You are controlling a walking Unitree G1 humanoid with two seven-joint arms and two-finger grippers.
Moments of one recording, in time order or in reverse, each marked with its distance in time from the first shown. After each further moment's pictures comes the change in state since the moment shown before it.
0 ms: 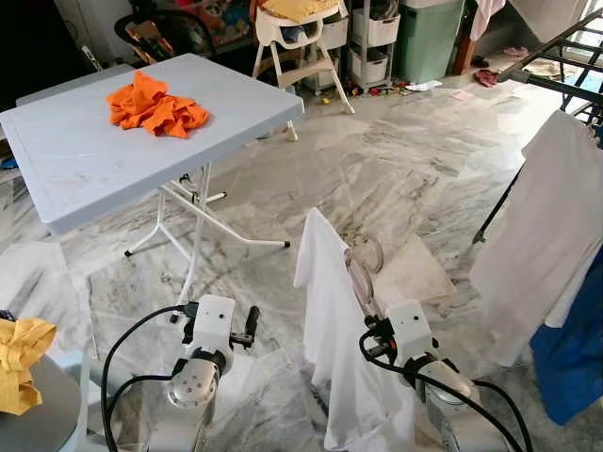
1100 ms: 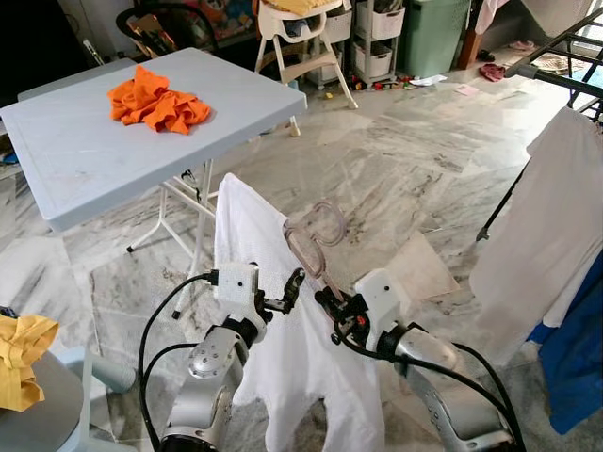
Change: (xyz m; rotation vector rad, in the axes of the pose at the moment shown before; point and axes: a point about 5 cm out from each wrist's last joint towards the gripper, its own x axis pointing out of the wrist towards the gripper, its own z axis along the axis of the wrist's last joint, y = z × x) left arm 0.012 -0.037 0.056 -0.264 -0.225 -0.291; right arm 0.010 0.033 0.061 -0.041 -0.156 0.347
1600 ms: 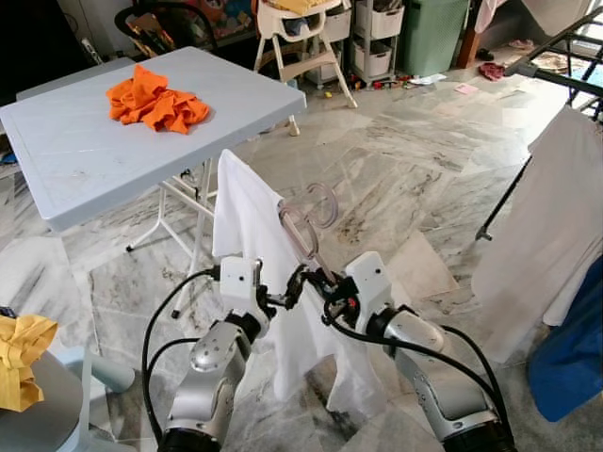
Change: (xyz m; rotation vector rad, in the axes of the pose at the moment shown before) left arm 0.011 -0.004 0.011 -0.053 -0.020 -0.019; right arm 0.012 0.004 0.015 -0.017 -0.057 0.023
